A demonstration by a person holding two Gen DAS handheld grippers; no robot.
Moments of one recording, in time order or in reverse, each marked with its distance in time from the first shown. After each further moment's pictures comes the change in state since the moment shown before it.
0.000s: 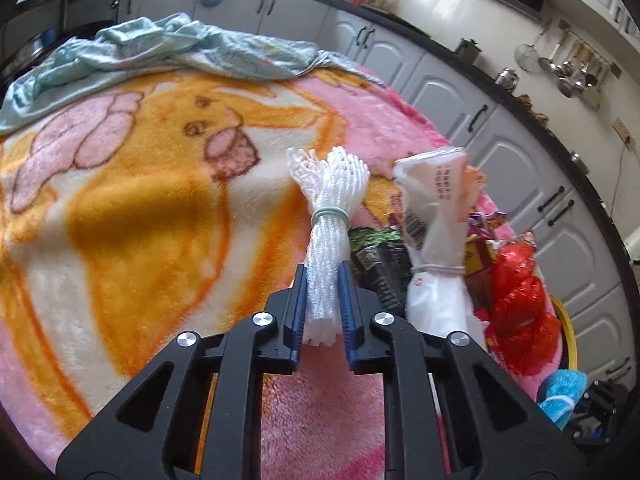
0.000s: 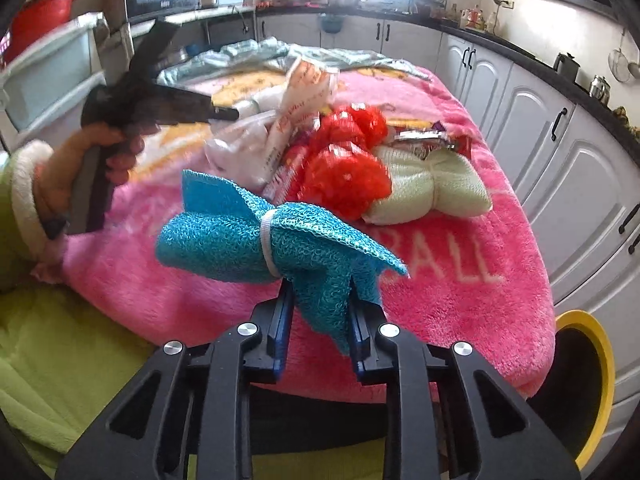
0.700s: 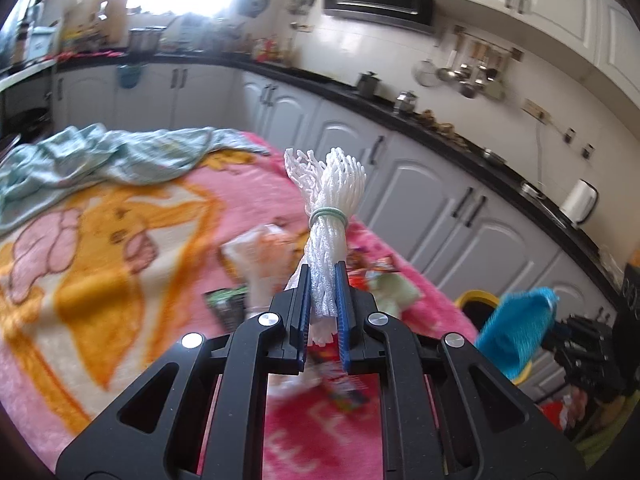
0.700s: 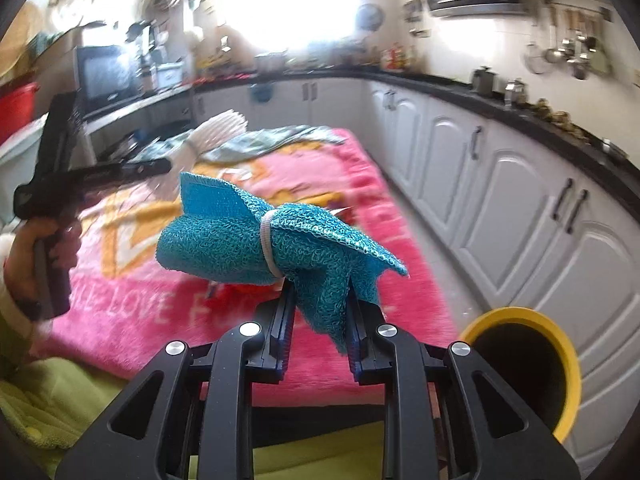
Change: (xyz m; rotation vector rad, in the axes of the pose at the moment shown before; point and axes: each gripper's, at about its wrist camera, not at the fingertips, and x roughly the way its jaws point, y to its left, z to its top) left arm -0.089 -0.107 0.009 0.231 -0.183 -0.209; right arm -0.107 -0.050 0.006 0.191 -0.232 -0.192
